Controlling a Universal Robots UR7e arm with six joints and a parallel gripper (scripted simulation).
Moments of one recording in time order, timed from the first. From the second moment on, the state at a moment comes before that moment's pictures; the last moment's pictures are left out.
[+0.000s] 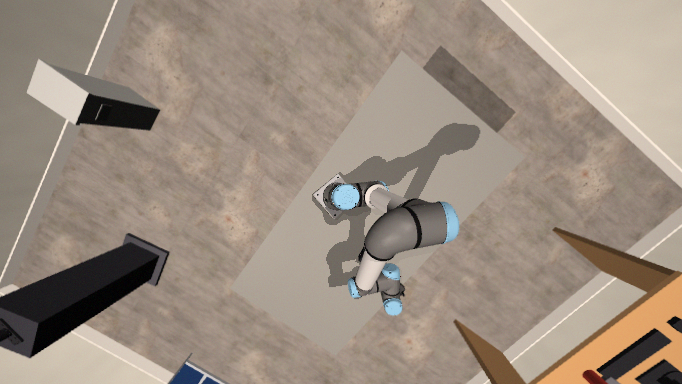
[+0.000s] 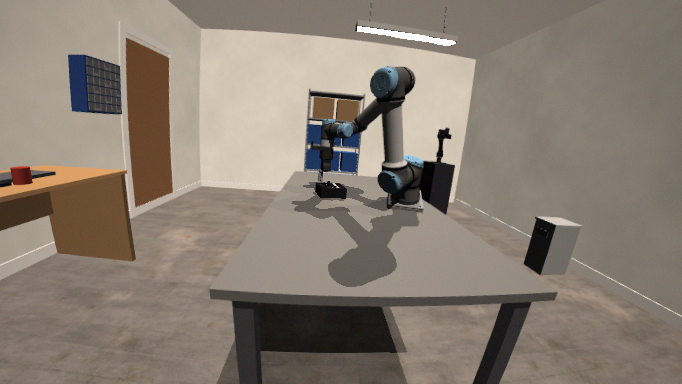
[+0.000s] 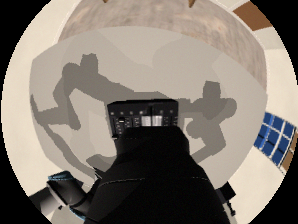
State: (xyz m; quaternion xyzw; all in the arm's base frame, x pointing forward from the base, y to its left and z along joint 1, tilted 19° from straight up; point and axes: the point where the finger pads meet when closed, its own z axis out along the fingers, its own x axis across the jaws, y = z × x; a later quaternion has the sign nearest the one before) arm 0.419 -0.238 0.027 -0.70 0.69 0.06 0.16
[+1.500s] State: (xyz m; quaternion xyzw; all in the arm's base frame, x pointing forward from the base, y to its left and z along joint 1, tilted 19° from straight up) arm 0.420 -0.234 0.016 -0.70 0.69 0.06 0.16
